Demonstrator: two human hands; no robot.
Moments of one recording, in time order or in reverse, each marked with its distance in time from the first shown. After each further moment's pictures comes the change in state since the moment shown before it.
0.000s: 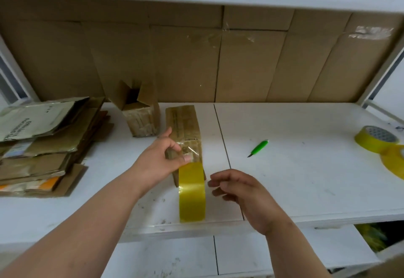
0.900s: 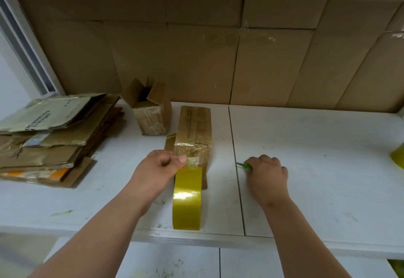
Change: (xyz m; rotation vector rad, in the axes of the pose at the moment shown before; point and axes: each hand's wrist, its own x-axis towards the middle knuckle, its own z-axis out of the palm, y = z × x) left_hand -0.012 -0.010 0.023 -0.186 0.267 -0.172; right_hand 0.087 0.025 -0.056 -1.329 0.443 -0.145
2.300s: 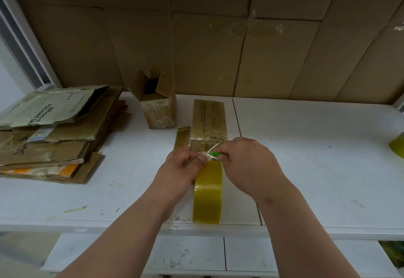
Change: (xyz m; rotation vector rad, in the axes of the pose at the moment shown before) left_hand -0.012 -0.004 0.003 -0.158 -0.170 0.004; right_hand -0.033 -0.104 -0.084 0.093 -0.139 -0.257
